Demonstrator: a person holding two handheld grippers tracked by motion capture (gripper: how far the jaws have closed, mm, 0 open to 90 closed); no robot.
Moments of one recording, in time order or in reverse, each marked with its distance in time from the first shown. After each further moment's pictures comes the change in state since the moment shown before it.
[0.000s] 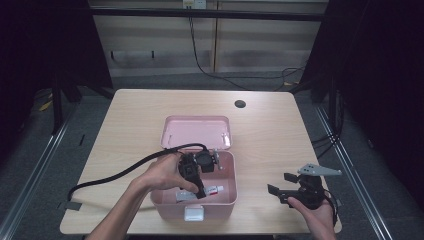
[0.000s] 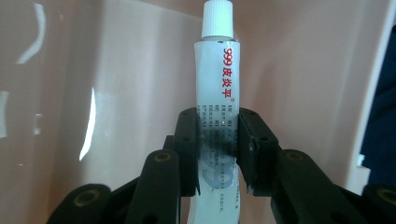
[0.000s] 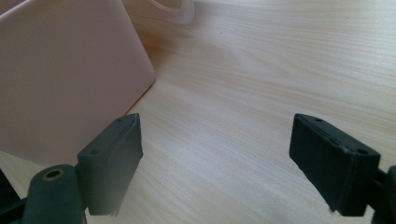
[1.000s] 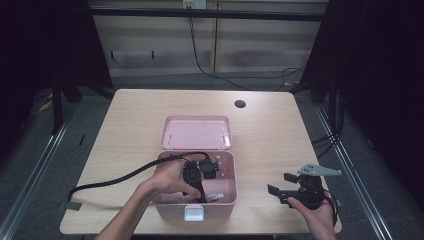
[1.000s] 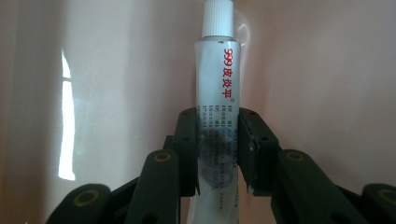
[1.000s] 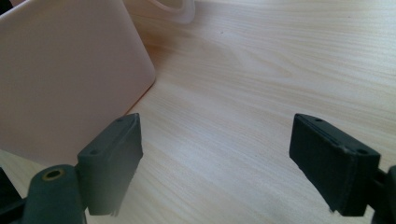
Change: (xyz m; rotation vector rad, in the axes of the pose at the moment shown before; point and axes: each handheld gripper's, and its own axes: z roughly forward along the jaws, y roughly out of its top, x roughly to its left) left arm 0.013 0.000 0.038 0.031 -0.074 -0.022; right arm 0.000 0.000 0.000 0.002 0.002 0.001
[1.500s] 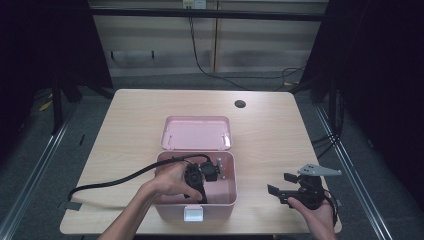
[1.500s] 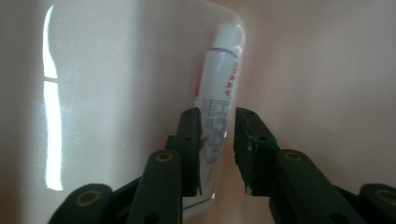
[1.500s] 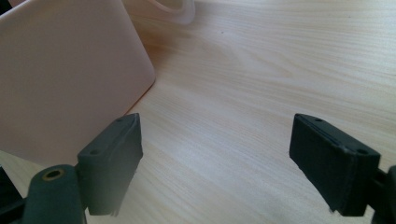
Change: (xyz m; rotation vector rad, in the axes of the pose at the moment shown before) left arm 0.001 0.001 0.009 0.011 -0.032 0.000; right arm 0.000 0.000 0.000 0.000 0.001 -0.002
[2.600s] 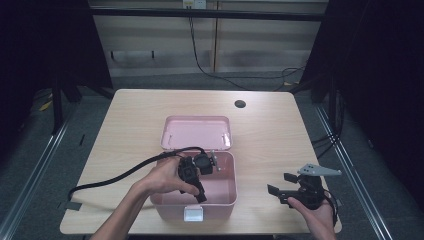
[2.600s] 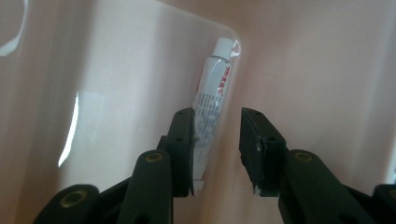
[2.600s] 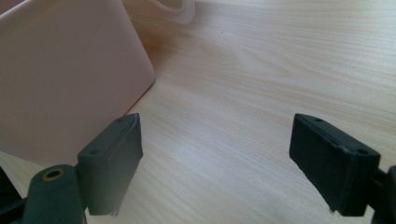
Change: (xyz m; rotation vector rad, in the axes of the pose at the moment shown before) left arm -0.013 -0.011 -0.036 -0.086 0.066 -0.028; right arm 0.000 0.000 0.000 0.002 -0.002 0.001
